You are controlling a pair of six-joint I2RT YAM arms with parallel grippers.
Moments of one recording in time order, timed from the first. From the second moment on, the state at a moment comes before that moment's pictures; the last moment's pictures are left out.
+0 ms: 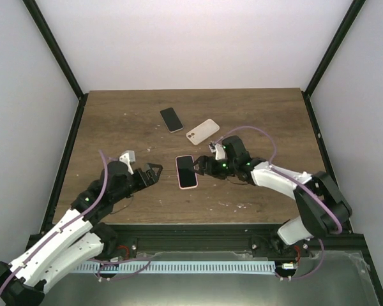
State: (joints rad) left arm -0.65 0.66 0.56 -0.44 0.04 -0.91; right arm 0.58 1.50 0.76 0.00 -0.57 0.71
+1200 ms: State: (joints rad) left arm 0.06 1.17 0.83 -0.91 -0.06 -1.86; right arm 0.58 1.13 0.64 -0.15 -0.49 0.63
